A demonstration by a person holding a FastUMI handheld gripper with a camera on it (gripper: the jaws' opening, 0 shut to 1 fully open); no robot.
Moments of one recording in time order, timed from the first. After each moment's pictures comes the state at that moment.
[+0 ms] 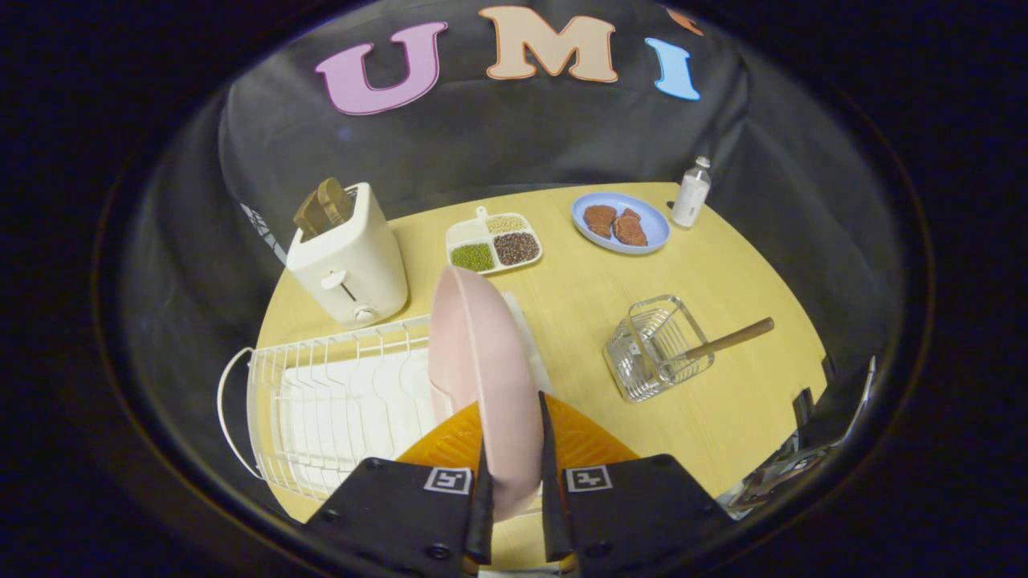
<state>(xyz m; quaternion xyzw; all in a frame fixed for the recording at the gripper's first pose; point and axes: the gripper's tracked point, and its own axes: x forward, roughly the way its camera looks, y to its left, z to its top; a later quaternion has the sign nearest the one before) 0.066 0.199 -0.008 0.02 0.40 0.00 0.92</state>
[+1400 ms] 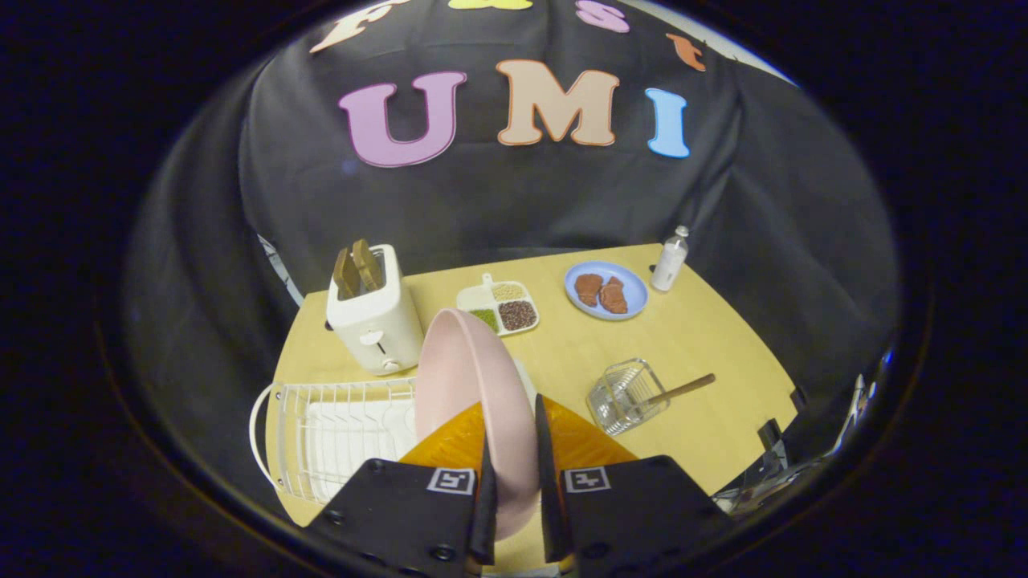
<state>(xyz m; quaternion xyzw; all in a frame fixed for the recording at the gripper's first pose) 0.048 0.197 0.097 0.00 0.29 -0.02 0.96</state>
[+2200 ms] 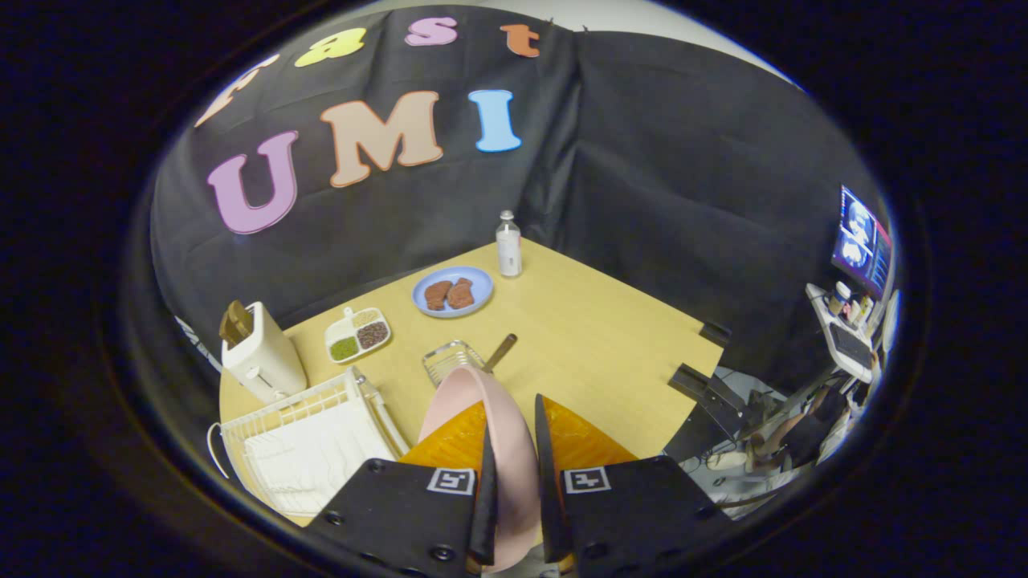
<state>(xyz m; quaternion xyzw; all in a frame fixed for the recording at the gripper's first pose) -0.024 0.001 0.055 0.11 0.25 -0.21 0.94</state>
